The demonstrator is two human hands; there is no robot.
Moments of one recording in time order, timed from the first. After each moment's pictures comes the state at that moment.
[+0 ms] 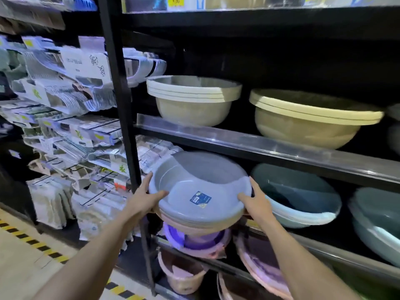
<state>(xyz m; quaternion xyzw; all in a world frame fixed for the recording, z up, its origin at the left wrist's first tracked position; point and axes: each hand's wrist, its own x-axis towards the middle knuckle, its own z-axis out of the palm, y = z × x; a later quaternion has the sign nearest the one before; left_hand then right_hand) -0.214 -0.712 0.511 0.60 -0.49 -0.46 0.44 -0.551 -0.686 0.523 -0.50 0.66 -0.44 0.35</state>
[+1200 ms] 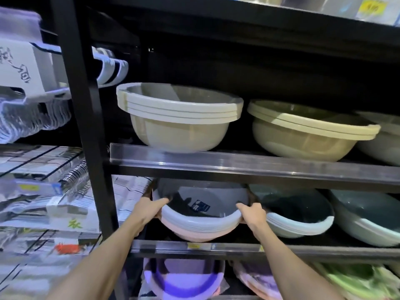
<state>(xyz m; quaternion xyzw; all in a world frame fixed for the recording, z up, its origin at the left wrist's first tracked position) -0.206 -0.959 0.469 0.55 -0.57 -0.53 0.30 -0.509 -0.809 0.491 -0.26 0.83 -0.44 0.23</state>
